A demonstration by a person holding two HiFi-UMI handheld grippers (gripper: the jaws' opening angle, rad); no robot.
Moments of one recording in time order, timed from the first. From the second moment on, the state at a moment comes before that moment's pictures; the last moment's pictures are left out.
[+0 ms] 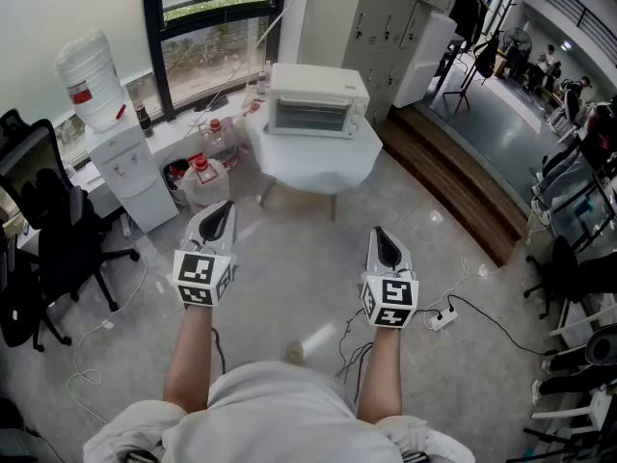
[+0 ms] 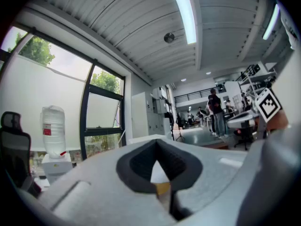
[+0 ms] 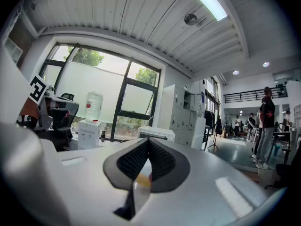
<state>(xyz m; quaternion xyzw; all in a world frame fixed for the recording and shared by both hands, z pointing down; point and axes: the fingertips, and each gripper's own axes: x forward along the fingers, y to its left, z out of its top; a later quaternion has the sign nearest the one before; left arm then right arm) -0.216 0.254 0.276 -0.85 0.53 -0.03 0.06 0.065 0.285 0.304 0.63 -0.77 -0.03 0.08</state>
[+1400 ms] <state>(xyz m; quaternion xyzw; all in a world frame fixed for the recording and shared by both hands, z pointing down) -0.224 0.254 0.275 -0.85 0.52 -0.04 0.06 0.054 0.290 0.302 0.63 -0.77 -0.03 0.07</state>
